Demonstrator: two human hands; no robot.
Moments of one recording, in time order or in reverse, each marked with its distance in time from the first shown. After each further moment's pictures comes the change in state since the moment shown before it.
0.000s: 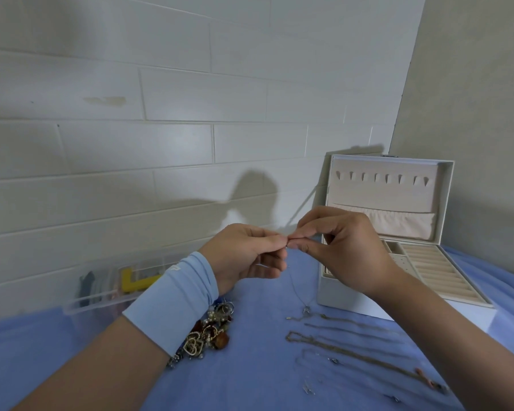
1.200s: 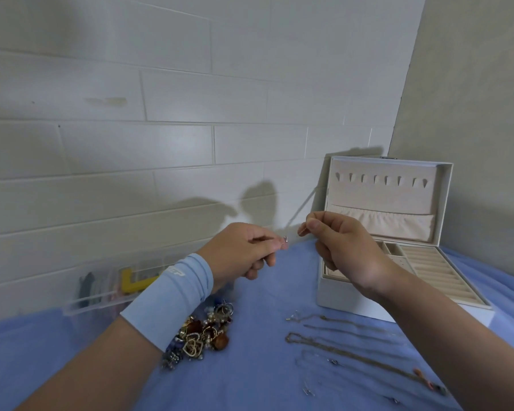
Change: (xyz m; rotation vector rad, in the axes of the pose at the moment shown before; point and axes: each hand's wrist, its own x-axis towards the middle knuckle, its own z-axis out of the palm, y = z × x) left_hand 0.004 -0.005 -0.009 0.331 0.031 0.133; right_hand 0.004 0.004 0.007 0.478 0.002 0.602
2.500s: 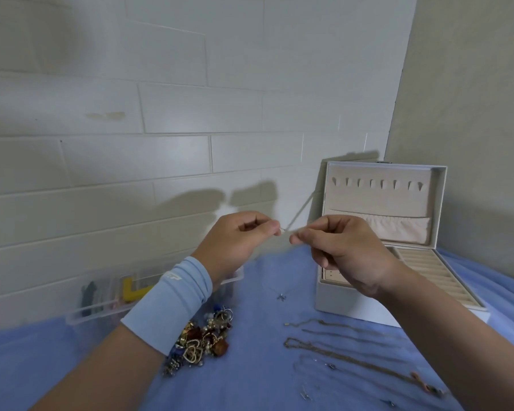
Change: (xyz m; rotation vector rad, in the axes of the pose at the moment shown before) left_hand -0.003 0.017 -0.001 0.059 0.210 0.185; right_hand -0.007 -0.018 -0.007 0.166 -0.047 0.010
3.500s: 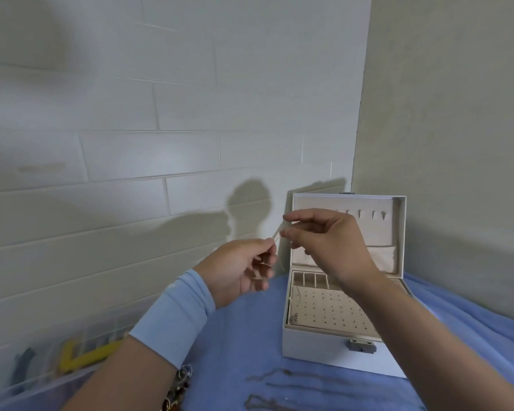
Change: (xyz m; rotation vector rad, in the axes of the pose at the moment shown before) left_hand 0.063 0.027 0.049 -0.517 -0.278 -0.374; right_hand 0.030 -0.042 -0.041 -0.159 0.274 -0.154
